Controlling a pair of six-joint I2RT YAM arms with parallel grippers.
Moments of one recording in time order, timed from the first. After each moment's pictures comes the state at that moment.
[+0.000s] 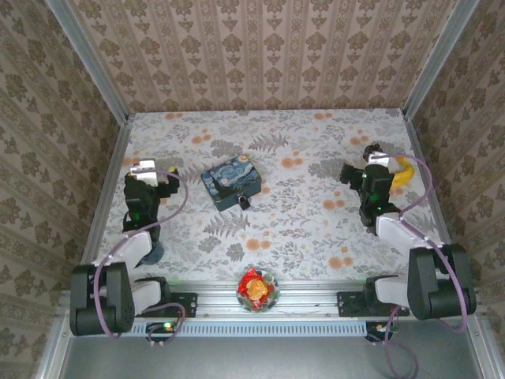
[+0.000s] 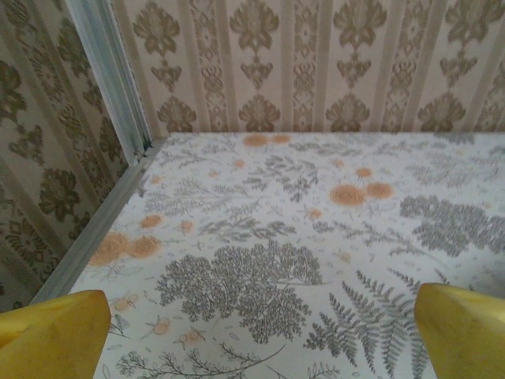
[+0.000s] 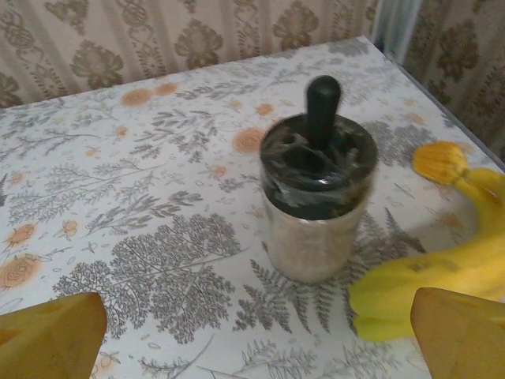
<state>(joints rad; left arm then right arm) 0.00 1.12 0.37 0.57 -0.03 0.02 0.03 1.24 0.53 0.27 0.30 0.21</state>
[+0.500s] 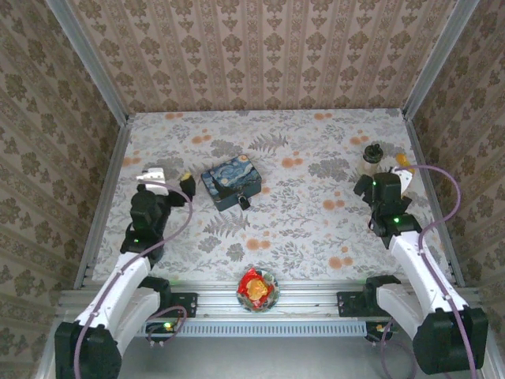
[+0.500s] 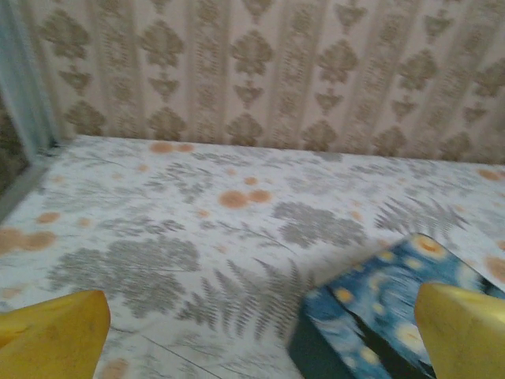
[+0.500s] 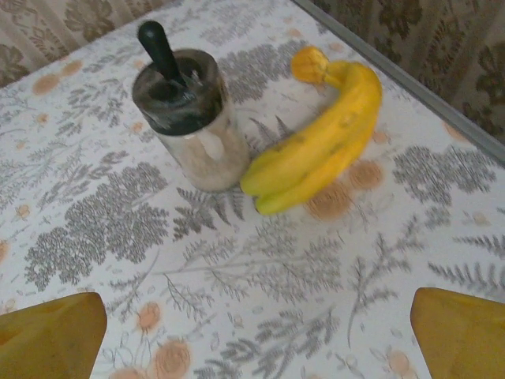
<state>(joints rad) -0.26 0.76 0.37 0.22 -0.08 -0.15 0.03 0.89 0.60 -0.37 0.41 0.51</state>
